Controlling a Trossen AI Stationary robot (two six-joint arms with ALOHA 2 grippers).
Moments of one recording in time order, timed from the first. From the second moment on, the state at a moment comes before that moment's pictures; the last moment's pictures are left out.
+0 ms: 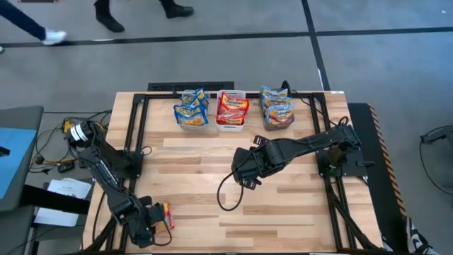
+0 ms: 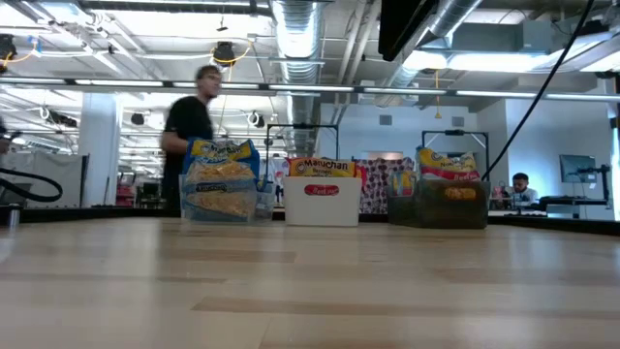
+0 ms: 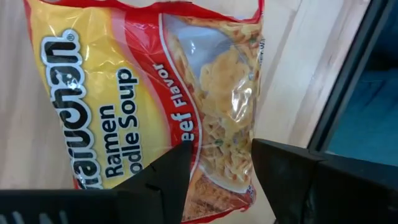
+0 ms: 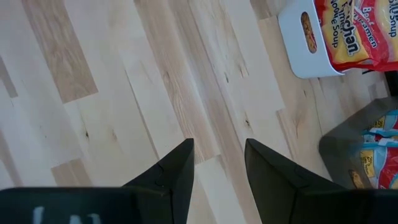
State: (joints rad) left arm -1.03 1.54 0.83 -0.54 -0.03 -1.38; right arm 0.29 1.87 1.86 -1.35 0.39 0.58
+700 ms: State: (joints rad) left arm -0.85 1.55 0.83 -0.76 -0.02 -0.99; right arm 0.29 1.87 1.86 -1.34 0.39 0.58
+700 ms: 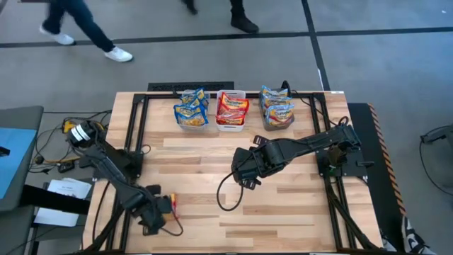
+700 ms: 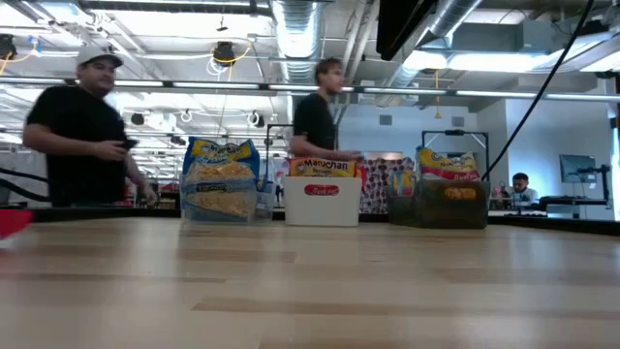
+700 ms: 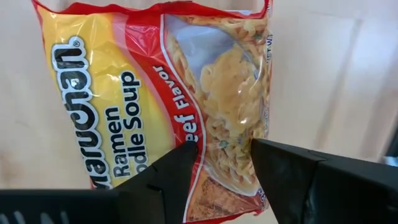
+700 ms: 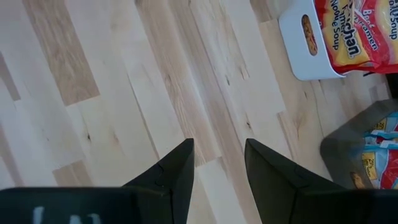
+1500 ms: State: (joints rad) left arm -0.34 1.57 0.91 -0.75 -0.12 -0.25; right arm 0.29 1.87 1.86 -1.34 0.39 0.58
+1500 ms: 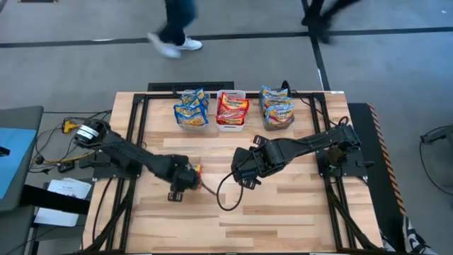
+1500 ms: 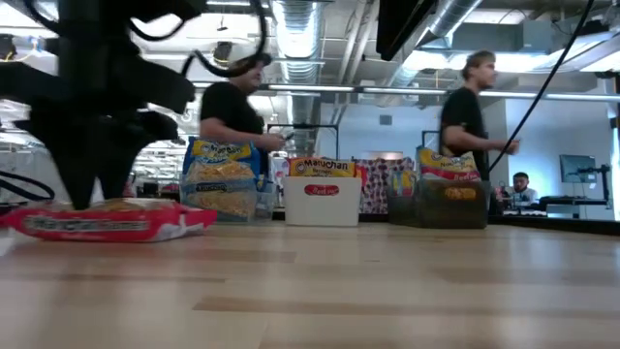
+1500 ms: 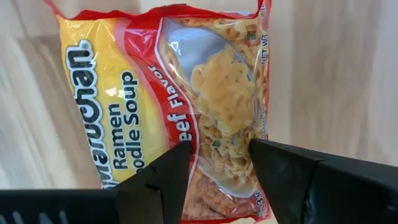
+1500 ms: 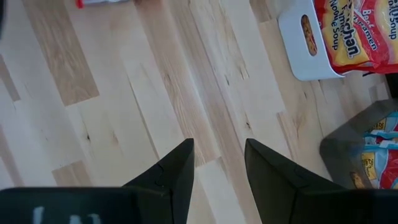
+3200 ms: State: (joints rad) left arm -0.56 1.26 1.18 -1.21 -0.38 -0.58; right arm 0.29 1.87 1.86 -1.15 0.36 0.65
